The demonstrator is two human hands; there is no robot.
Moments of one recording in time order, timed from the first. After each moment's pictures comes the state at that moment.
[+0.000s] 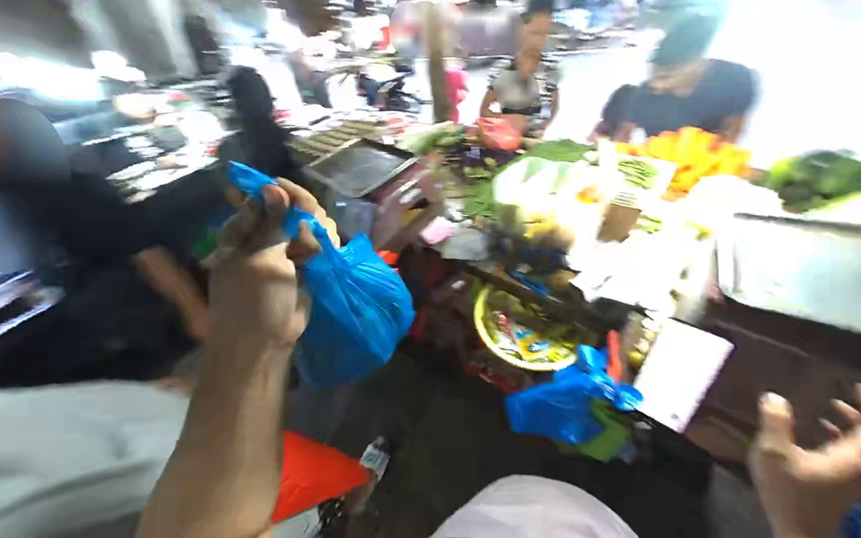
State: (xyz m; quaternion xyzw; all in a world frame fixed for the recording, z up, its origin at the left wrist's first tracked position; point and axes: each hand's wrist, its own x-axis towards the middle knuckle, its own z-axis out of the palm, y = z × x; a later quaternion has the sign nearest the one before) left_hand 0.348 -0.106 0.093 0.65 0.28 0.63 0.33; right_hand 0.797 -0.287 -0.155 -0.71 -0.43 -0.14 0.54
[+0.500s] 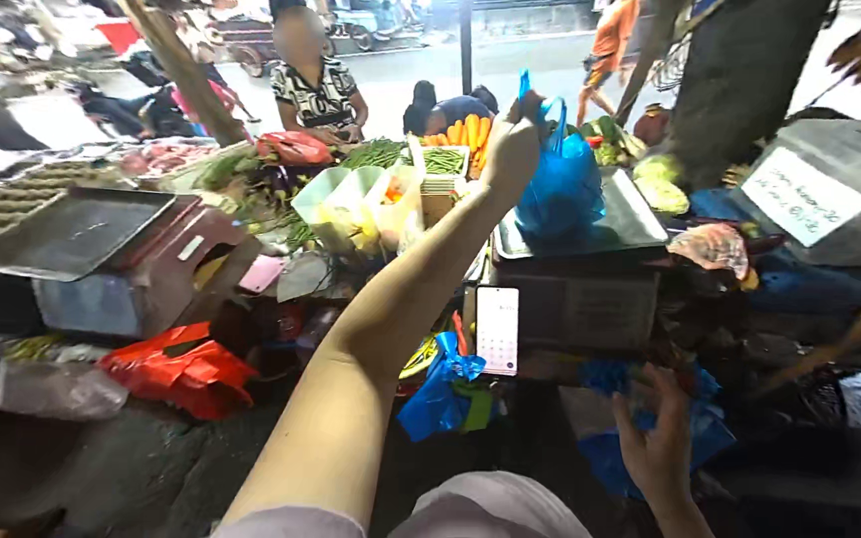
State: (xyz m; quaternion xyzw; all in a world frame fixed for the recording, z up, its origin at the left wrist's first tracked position) left_hand 0.826 -0.073 0.069 0.69 0.08 0.44 0.57; right_hand 0.803 -0.401 -0.195 -0.79 -0.34 -0.13 0.50
